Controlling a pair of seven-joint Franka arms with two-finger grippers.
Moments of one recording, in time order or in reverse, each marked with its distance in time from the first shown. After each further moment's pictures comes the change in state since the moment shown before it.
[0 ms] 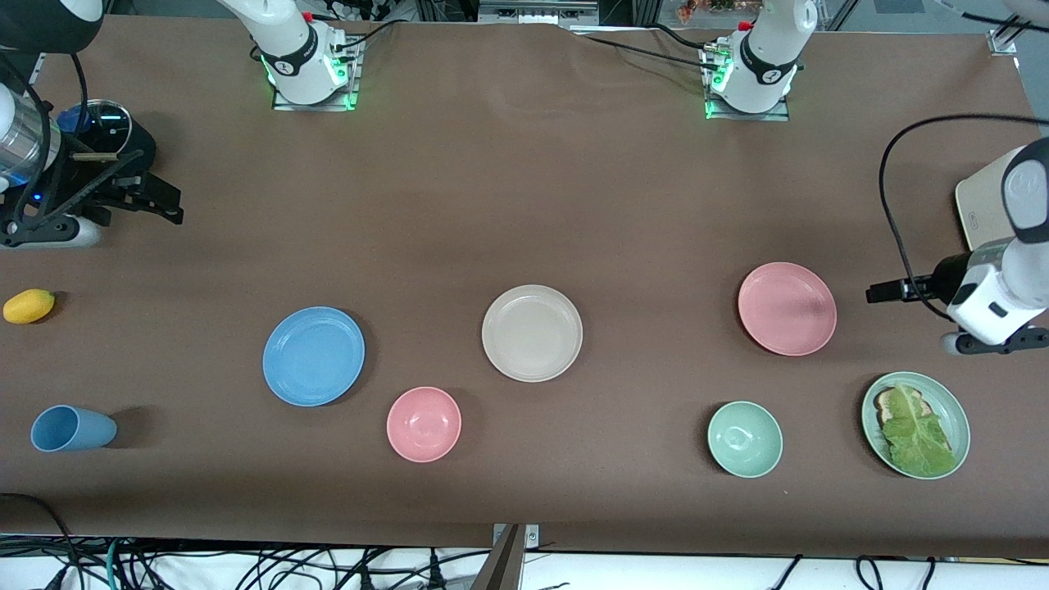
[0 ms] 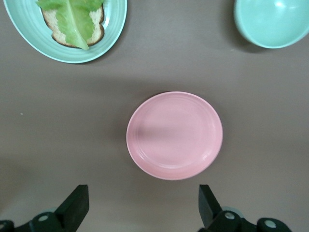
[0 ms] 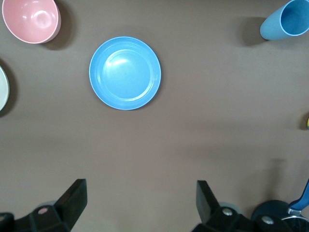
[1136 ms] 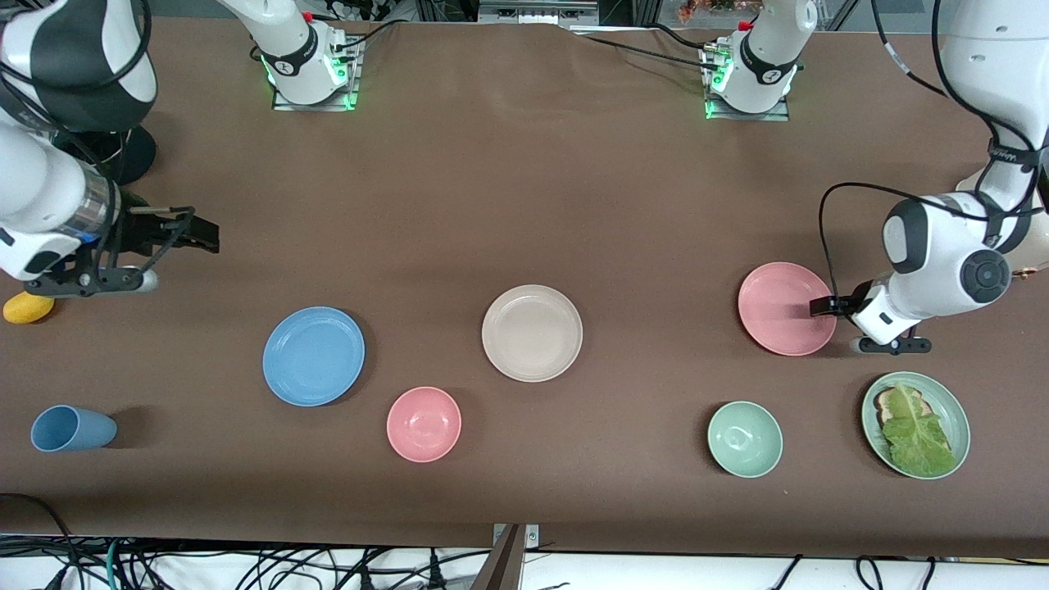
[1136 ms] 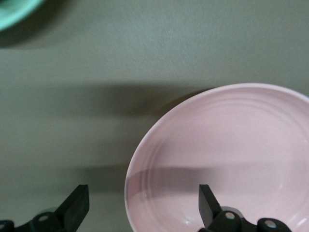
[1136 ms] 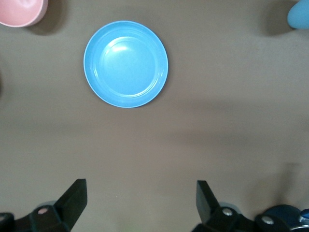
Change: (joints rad) left arm 0.044 0.135 -0.002 -0.395 0.045 0.583 0.133; right arm 0.015 0.135 0.008 0.003 0.001 0.023 0.000
